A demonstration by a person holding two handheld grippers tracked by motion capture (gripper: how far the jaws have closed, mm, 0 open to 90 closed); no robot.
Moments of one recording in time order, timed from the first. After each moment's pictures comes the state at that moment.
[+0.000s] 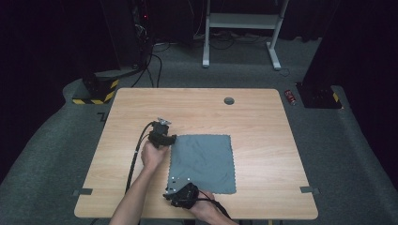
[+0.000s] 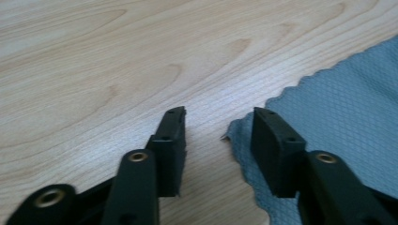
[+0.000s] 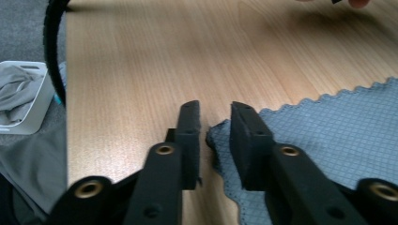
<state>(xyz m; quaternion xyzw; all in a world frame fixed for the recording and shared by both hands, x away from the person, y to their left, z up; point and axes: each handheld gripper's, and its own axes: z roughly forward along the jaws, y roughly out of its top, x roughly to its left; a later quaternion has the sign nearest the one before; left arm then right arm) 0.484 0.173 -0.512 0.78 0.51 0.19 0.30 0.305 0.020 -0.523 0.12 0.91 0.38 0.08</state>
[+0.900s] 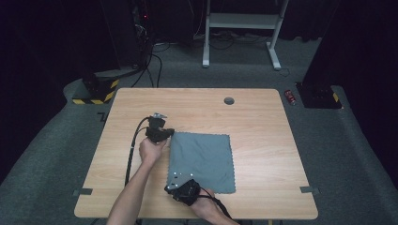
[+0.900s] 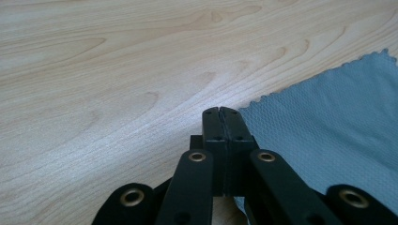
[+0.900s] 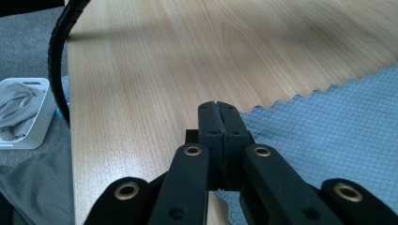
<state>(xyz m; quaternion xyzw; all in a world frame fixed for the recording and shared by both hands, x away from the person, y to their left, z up) 0.490 0.189 -0.487 0.77 0.51 0.12 0.37 0.309 0.016 -0.507 0.13 0.90 0.40 0.08</state>
